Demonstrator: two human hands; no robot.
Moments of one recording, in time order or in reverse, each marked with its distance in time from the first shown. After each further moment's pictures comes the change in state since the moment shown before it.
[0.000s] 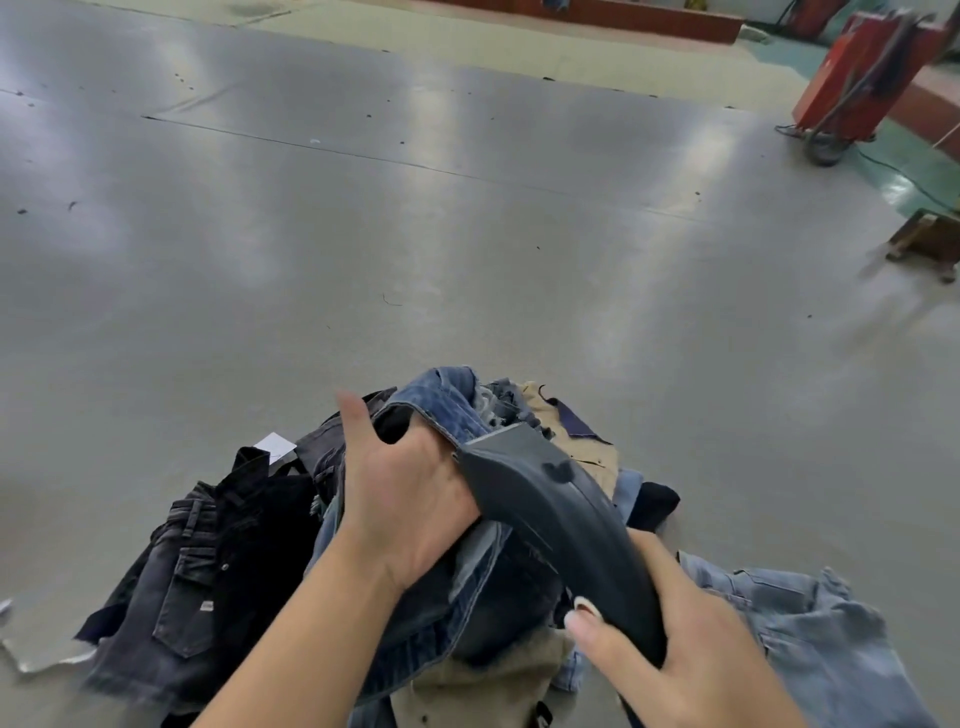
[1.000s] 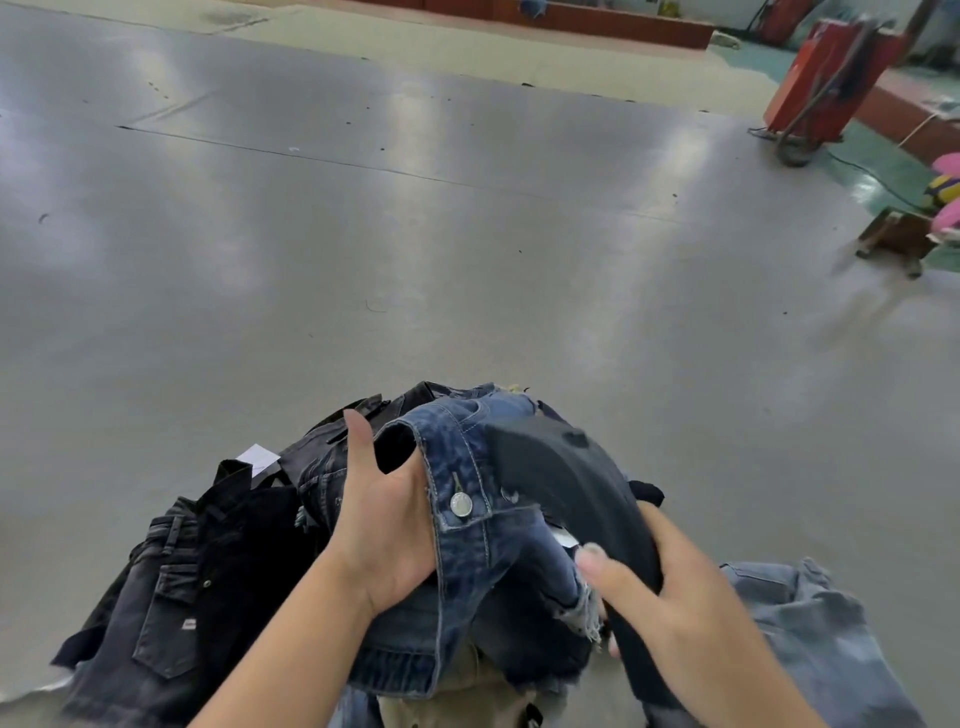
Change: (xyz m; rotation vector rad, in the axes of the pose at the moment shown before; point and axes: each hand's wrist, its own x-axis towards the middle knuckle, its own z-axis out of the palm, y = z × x) left_hand -0.006 -0.006 -0.015 0.133 0.044 -0.163; right_hand 0.013 0.020 -0.007 0.210 0.088 0.099
